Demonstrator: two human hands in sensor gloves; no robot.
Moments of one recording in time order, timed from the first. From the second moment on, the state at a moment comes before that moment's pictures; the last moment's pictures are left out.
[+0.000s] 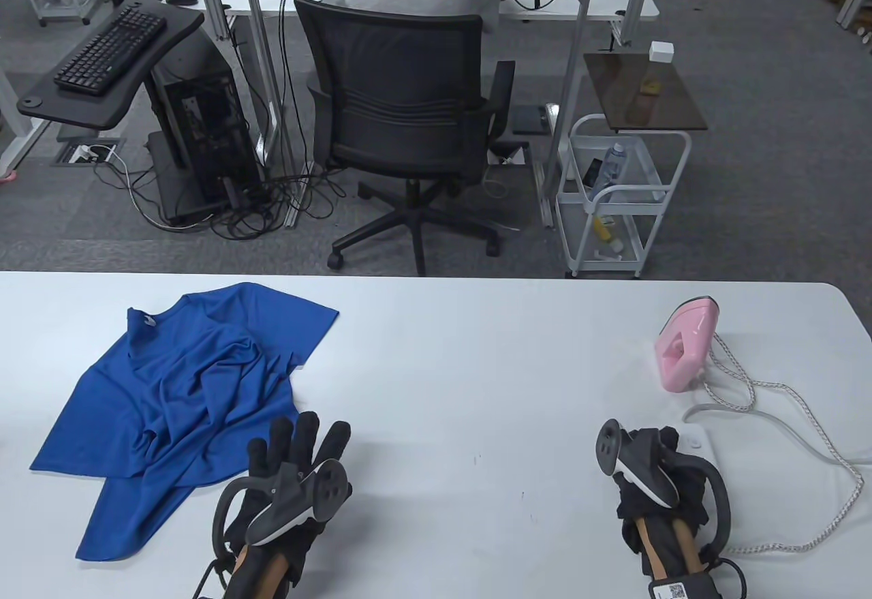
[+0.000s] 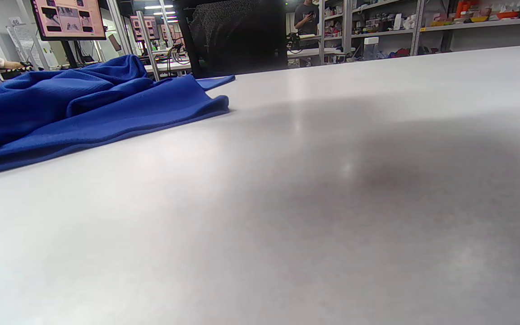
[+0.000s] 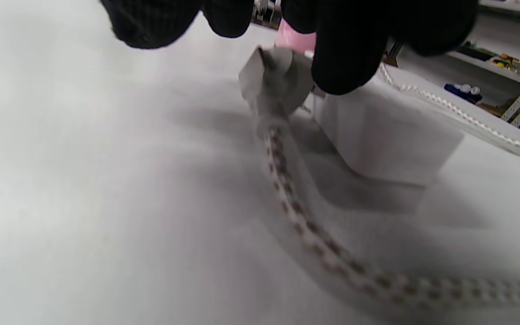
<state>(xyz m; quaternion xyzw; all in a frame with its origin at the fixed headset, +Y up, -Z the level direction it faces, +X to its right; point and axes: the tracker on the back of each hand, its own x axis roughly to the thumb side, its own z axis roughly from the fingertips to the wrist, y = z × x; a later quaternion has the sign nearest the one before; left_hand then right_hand) -0.195 -0.756 -0.320 -0.08 -0.06 -0.07 0.99 0.245 -0.754 -0.357 0.14 -0.15 -0.97 0.14</state>
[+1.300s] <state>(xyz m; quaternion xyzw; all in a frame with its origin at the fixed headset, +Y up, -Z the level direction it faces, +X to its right) -0.193 -0.755 -0.320 -0.09 -0.06 -0.09 0.99 0.276 -0.701 -0.346 0.11 0.00 -0.99 0.04</state>
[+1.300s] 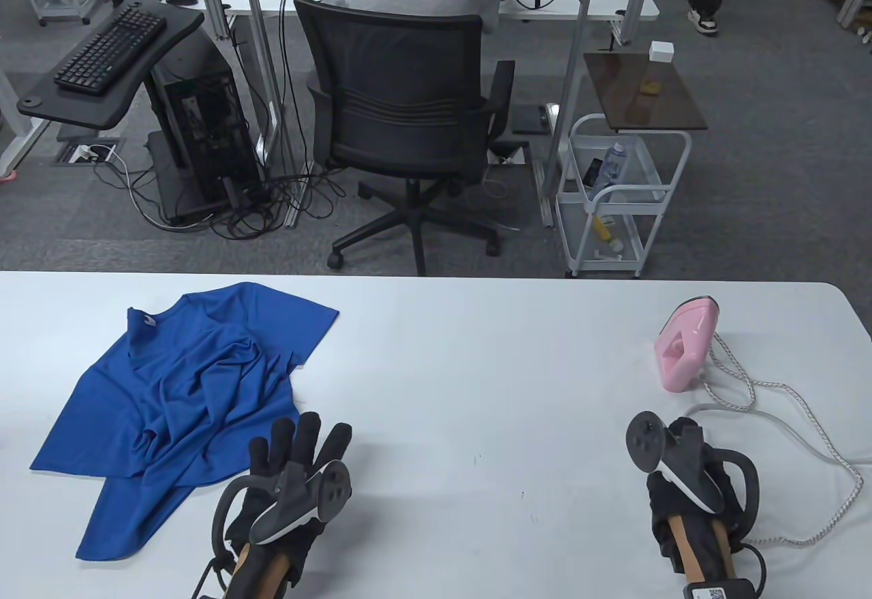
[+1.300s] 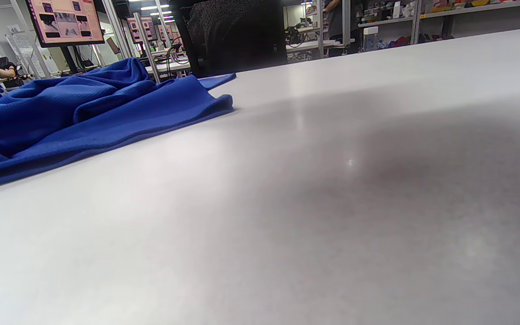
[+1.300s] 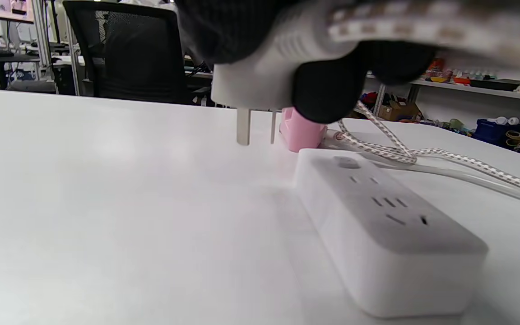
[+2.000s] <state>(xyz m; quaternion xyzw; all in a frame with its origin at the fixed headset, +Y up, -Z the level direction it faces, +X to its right) -0.192 -0.756 -0.319 -0.10 -0.06 -0.09 0.99 0.329 -0.714 -0.345 0.21 -0.06 -0.97 0.06</state>
